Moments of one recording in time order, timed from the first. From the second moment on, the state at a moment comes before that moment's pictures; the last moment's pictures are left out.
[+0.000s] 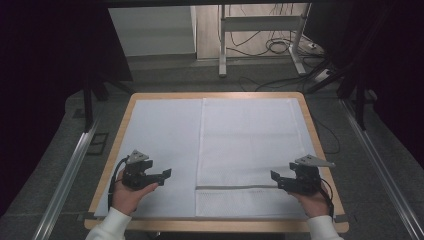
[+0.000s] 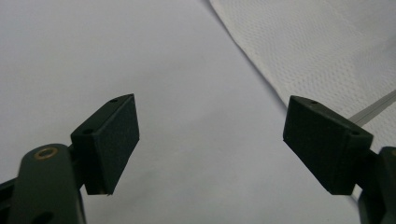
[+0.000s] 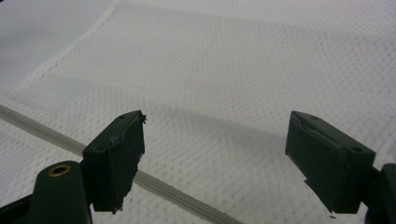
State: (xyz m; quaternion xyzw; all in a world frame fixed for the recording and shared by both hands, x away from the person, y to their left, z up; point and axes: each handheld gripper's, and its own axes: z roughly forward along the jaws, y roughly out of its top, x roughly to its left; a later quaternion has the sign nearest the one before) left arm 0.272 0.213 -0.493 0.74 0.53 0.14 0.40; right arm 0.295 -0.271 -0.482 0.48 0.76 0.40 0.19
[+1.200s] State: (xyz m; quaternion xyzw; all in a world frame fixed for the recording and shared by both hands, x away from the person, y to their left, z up) left arm 0.279 0.137 -0.486 0.77 0.51 0.12 0.37; right arm 0.288 -0.267 -0.482 0.43 0.78 0.40 0.20
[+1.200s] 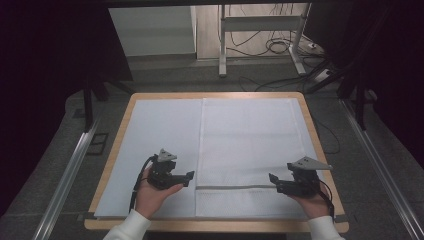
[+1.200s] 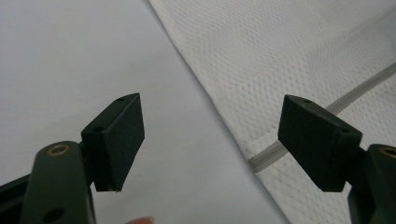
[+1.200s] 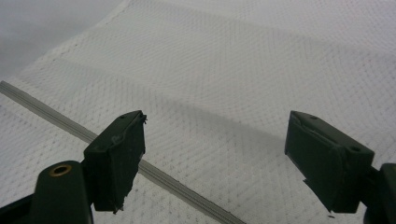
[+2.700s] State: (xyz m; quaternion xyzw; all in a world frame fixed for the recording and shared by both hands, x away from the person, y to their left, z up) left arm 0.293 0.101 -0.521 0.78 0.52 0.02 0.34; right arm 0.287 -0.270 -0.482 0.44 0.78 0.39 0.21
